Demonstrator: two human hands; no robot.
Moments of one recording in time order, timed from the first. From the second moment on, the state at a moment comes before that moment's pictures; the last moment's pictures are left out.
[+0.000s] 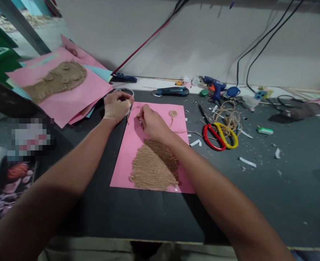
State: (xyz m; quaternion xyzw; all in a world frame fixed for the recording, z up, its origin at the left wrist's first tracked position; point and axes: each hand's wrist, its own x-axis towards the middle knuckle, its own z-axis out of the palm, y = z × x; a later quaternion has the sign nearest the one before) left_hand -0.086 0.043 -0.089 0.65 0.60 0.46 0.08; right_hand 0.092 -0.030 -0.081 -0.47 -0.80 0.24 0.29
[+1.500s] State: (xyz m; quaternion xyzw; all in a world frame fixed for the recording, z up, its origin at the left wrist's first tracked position) left_hand -0.087 0.033 -0.078 0.63 0.61 0.46 0.12; right_hand 0.213 -0.016 0.003 -0.65 -0.74 0.08 0.16
